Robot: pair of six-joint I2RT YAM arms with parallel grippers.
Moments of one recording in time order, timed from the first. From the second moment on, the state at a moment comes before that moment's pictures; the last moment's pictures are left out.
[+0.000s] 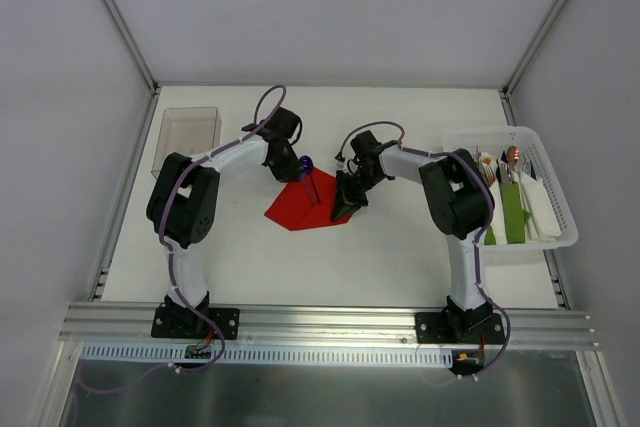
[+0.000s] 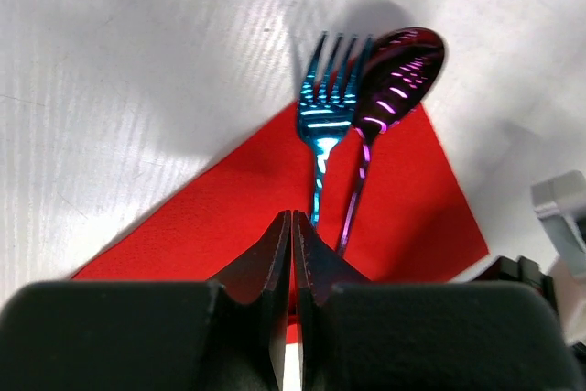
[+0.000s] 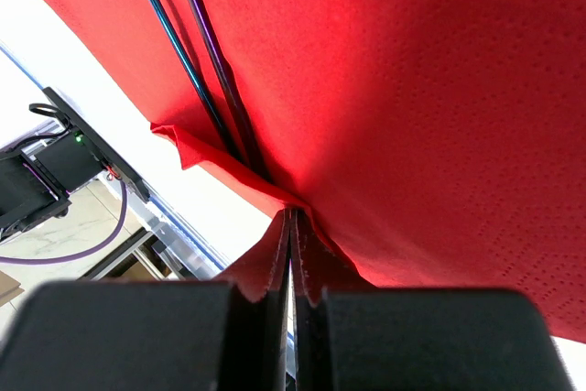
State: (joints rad) left arm -0.47 1.94 1.40 -0.60 -0.02 -0.94; right arm 0.52 2.12 1.38 -0.62 -0.68 0.40
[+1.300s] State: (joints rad) left arm -0.49 2.06 1.48 -0.65 -0.04 -0.96; right arm 0.51 2.12 1.38 -0.62 -0.68 0.40
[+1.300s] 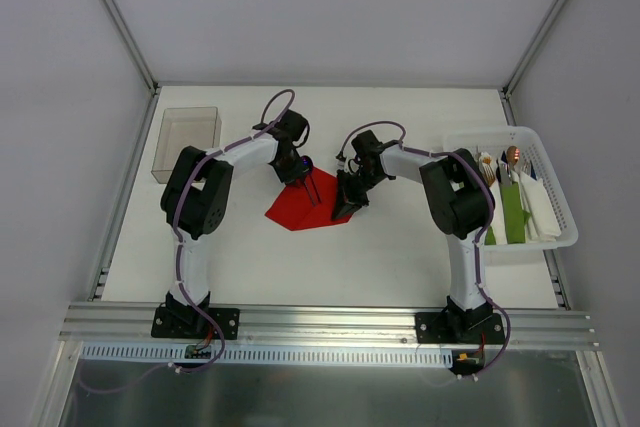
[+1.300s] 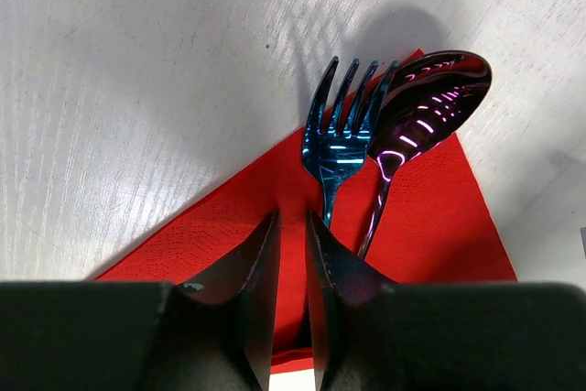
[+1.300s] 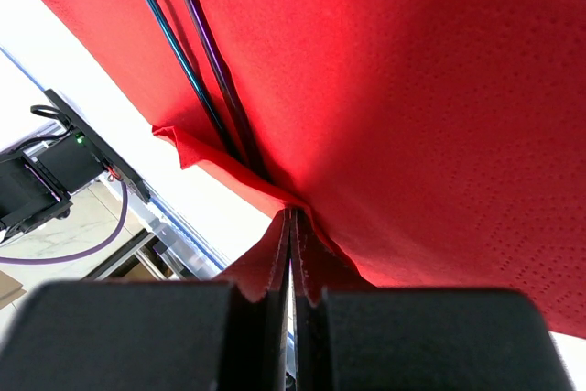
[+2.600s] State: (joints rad) left arm -0.49 1.68 1.26 -0.49 0.06 -0.75; right arm 0.50 2.13 1.39 -0.62 -0.70 0.39
